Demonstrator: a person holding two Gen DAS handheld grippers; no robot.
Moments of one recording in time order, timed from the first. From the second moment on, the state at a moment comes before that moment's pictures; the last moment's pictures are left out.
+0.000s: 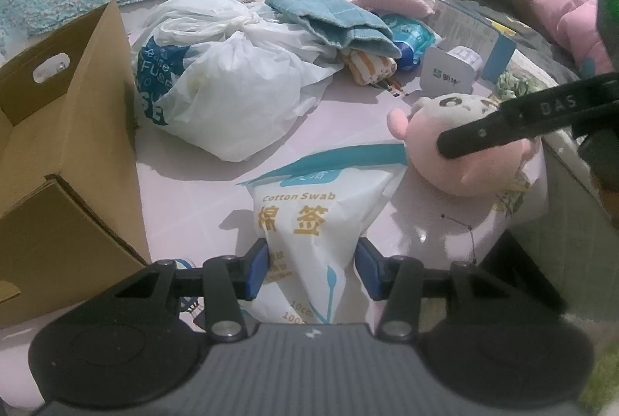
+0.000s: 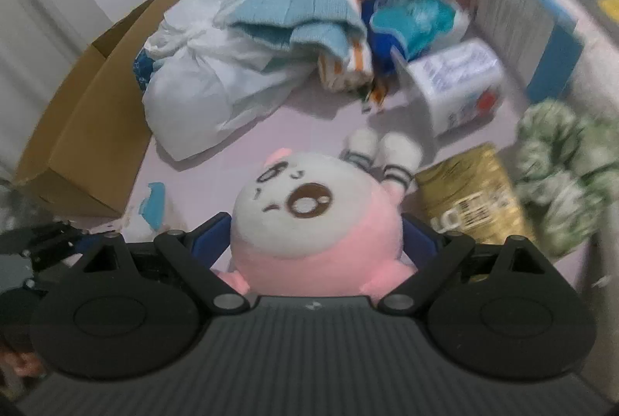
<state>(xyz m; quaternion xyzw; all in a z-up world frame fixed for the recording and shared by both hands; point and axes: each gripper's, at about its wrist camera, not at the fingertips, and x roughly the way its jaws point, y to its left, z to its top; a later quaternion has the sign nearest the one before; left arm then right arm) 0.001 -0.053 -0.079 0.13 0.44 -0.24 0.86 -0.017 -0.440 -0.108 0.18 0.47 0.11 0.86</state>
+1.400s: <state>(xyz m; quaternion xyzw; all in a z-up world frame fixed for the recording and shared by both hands) 0.210 0.180 0.059 -0.01 0.34 0.04 0.94 0.238 -0.122 0.065 -0.10 0.33 0.41 0.84</state>
